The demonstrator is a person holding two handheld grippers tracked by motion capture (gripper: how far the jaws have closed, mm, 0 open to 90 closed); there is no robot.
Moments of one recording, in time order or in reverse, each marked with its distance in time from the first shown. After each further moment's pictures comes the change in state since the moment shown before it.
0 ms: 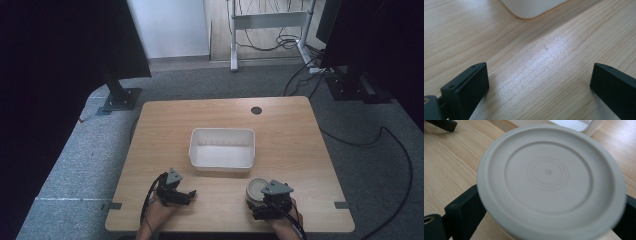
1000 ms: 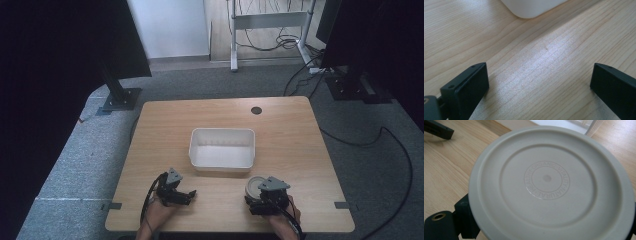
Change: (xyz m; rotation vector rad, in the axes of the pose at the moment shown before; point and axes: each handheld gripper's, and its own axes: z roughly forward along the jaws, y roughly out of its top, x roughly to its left) left arm 0.000 0.000 0.000 0.001 0.000 0.000; right arm 0.002 0.013 0.000 0.001 -0.024 0.031
